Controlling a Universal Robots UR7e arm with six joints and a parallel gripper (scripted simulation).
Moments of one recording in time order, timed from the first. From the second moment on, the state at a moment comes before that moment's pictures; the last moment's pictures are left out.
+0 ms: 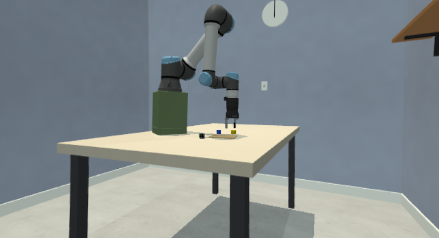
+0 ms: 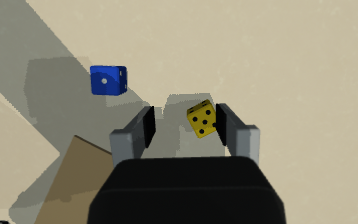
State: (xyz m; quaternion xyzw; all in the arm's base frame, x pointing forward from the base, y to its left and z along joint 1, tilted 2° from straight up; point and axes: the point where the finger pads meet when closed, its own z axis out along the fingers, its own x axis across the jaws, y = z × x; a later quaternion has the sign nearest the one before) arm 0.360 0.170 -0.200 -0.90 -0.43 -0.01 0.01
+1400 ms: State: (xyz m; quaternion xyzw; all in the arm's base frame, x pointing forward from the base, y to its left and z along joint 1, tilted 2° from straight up) arm 0.382 0.181 -0.199 -0.90 -0.43 -0.01 0.01
